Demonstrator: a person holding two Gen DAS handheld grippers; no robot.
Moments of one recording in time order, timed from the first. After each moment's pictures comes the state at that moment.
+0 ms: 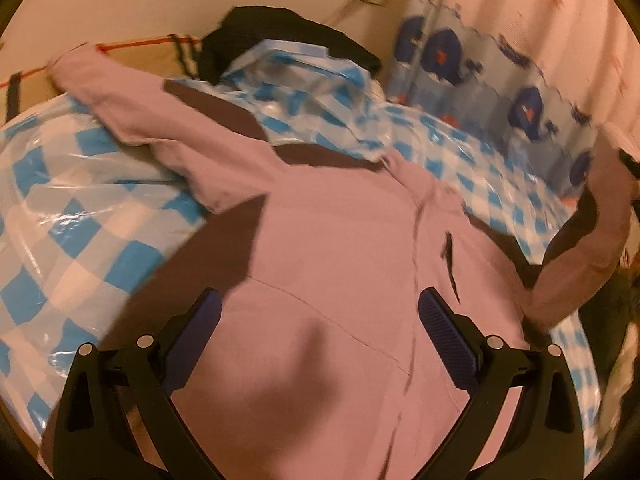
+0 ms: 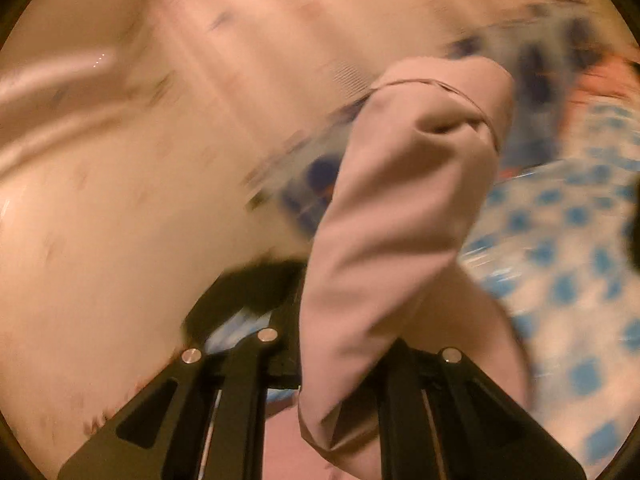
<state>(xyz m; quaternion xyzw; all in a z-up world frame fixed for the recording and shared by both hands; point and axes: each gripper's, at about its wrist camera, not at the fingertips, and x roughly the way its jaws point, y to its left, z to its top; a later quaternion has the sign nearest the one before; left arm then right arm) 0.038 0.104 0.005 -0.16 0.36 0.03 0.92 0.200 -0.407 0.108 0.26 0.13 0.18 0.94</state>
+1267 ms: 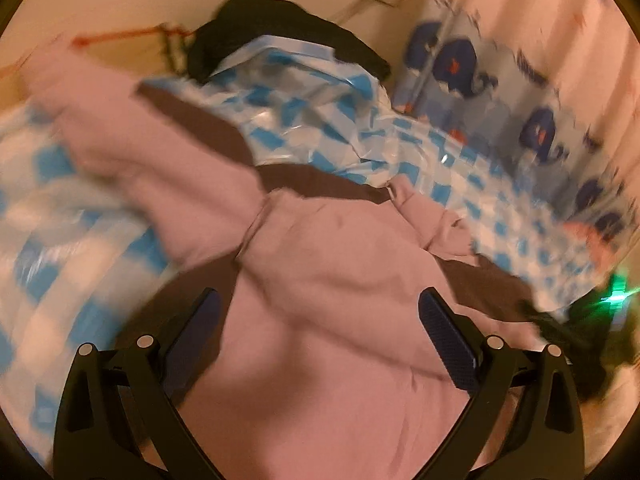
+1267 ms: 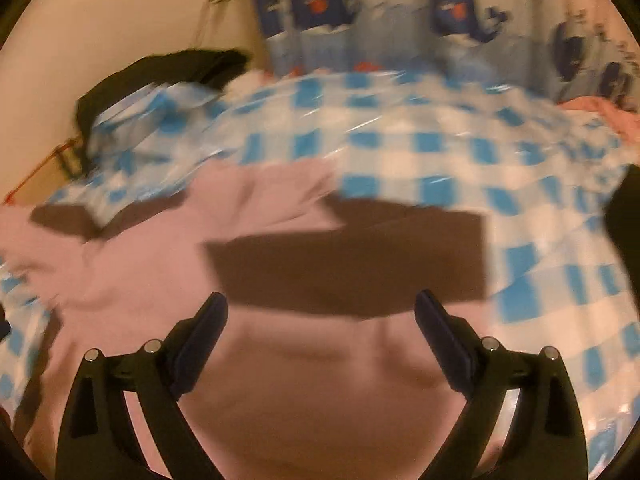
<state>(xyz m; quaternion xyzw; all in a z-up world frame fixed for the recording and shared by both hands) 0.146 0.104 -0.006 -0.16 0.38 0.03 0.91 0.229 -0.302 -0.007 0.04 0.37 0.01 0.93</state>
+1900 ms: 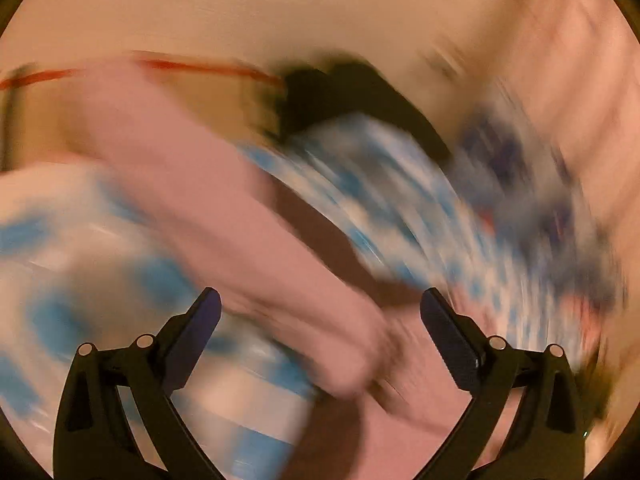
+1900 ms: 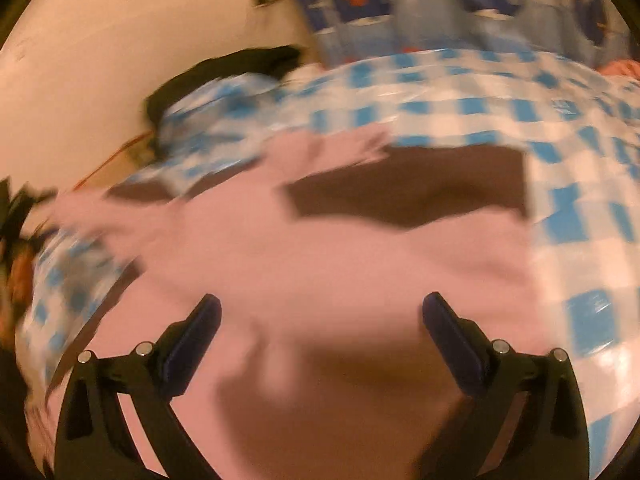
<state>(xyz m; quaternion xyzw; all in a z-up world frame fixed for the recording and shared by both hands) 0.126 0.358 0.058 -0.30 0.30 0.09 0.90 0.158 -0.313 -0.037 0.10 0.37 0.18 0.91</state>
